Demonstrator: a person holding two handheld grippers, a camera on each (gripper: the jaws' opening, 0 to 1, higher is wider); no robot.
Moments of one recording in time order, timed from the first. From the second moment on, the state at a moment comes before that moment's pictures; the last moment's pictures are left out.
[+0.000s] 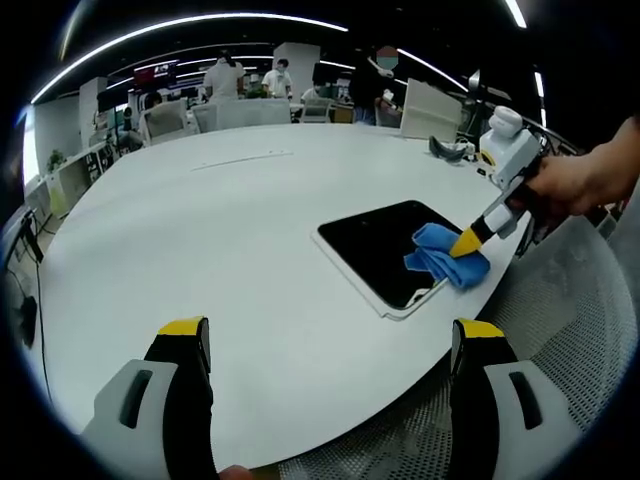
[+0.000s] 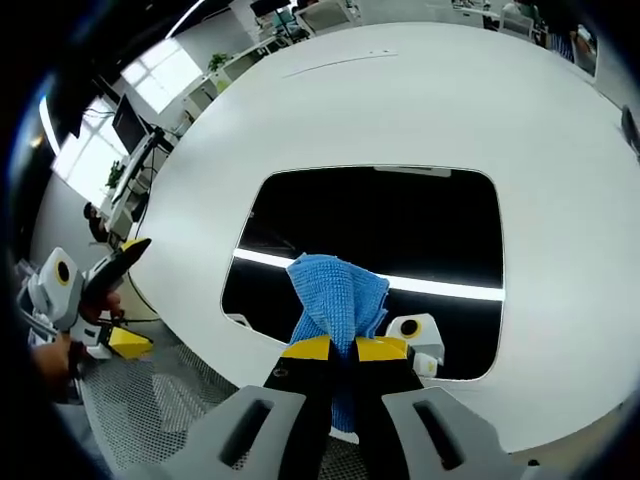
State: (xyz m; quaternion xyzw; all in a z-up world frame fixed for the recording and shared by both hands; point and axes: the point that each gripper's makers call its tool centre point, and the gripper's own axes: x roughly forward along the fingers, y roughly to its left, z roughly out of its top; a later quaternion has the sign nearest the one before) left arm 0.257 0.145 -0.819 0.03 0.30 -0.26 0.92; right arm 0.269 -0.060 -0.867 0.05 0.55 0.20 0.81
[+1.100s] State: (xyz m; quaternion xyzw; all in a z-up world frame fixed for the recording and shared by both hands) left arm 0.257 0.147 -0.820 0.02 0.30 -0.26 0.92; right arm 0.330 -0.053 -0.866 0.04 0.54 0.21 0.81
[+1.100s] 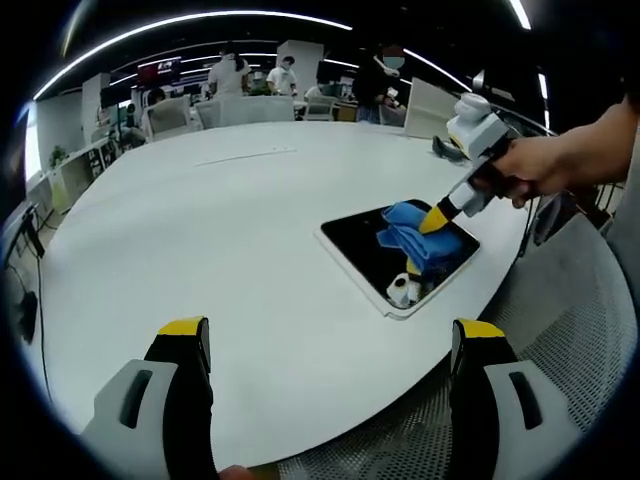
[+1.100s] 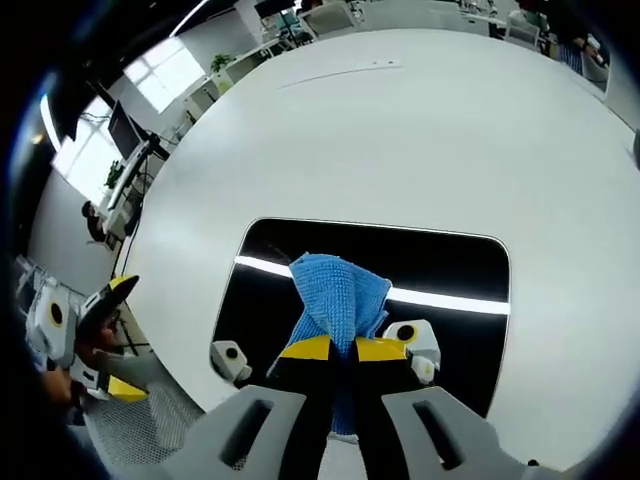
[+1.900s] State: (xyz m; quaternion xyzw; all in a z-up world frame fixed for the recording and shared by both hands) left arm 0.258 0.148 -0.819 0.02 0.30 -0.25 0.92; right arm 0.374 -0.051 -0.866 0.01 0.54 0.21 0.82
